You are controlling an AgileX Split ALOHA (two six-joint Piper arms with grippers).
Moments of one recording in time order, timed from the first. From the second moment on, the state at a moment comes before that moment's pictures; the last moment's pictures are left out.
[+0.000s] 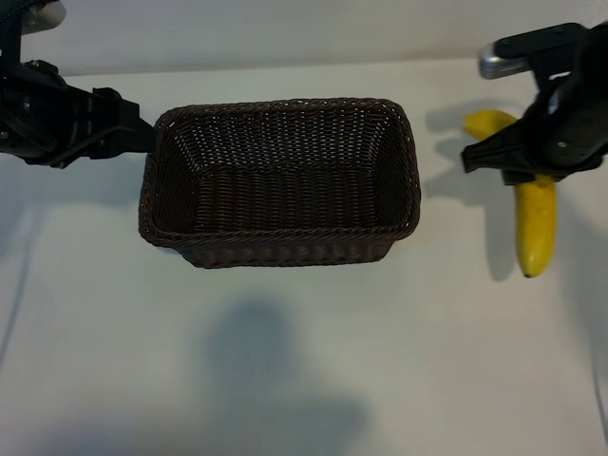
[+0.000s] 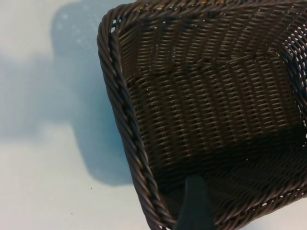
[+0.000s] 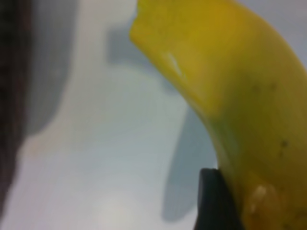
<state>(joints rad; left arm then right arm) -0.09 1.41 -1.03 -0.52 0.69 0.31 0.23 1.67 -1.13 -0.15 0.73 0.28</state>
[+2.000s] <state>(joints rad) -0.09 1.41 -1.03 -0.52 0.68 0.31 0.47 1.86 -1.42 0.22 0.70 -0.61</state>
